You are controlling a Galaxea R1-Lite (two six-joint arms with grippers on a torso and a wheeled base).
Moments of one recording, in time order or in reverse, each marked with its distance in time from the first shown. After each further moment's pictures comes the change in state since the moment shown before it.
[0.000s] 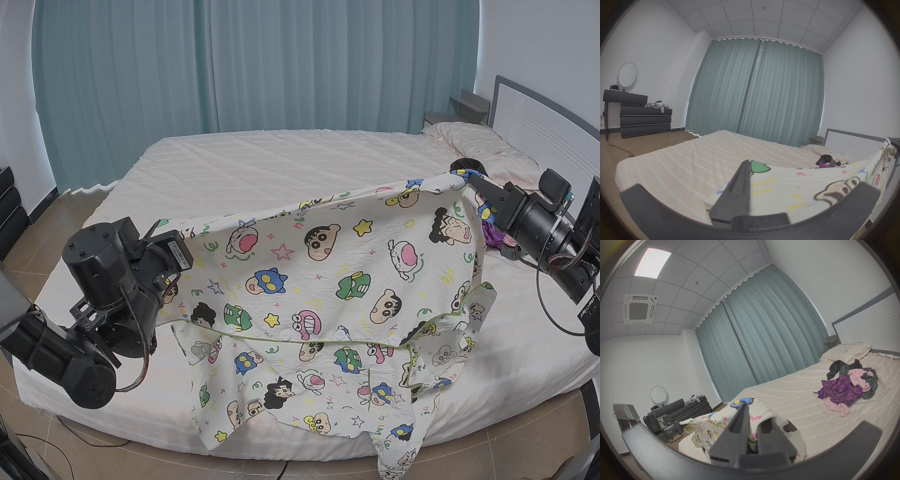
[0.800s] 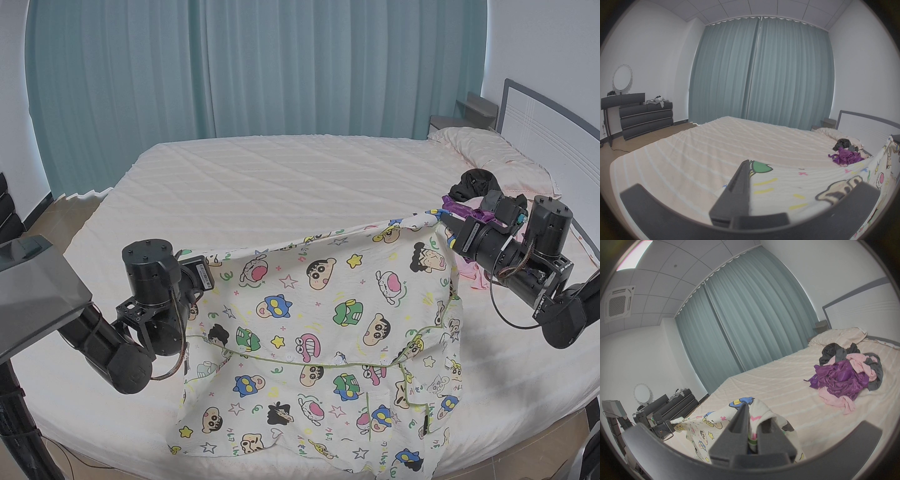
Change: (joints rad) left arm 0.043 0.219 -0.120 0.106 -0.003 -0.044; right arm -0.037 0.257 -0.061 -0.007 -0.051 0.015
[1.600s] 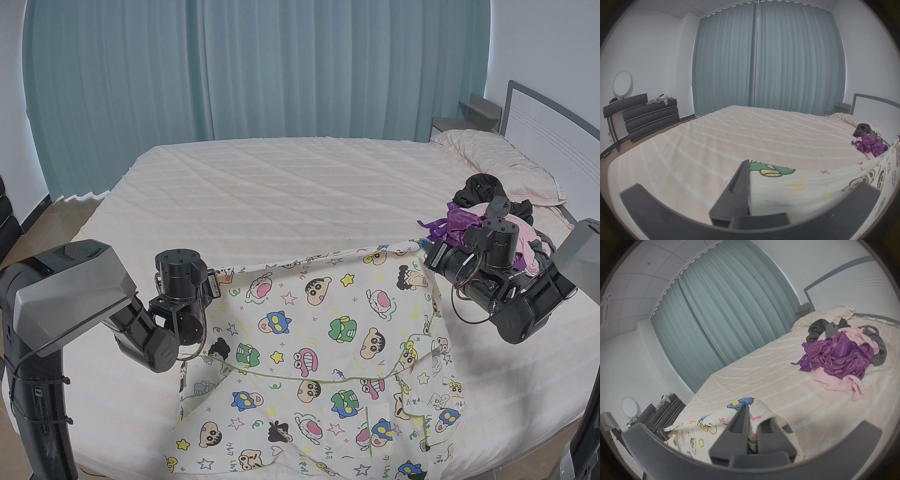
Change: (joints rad) left arm 0.081 0.248 -0.219 0.119 -0.001 -0.001; right arm -0.028 0.299 -0.150 0.000 -0.094 0.116
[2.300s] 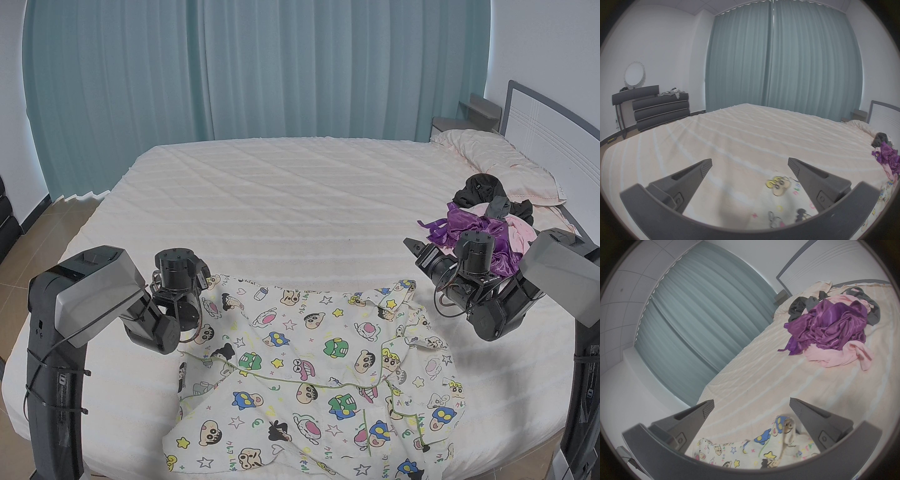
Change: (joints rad) left arm 0.106 0.192 -0.243 0.056 0.003 -0.063; right arm -0.019 0.207 -0.171 0.003 -0.041 0.257
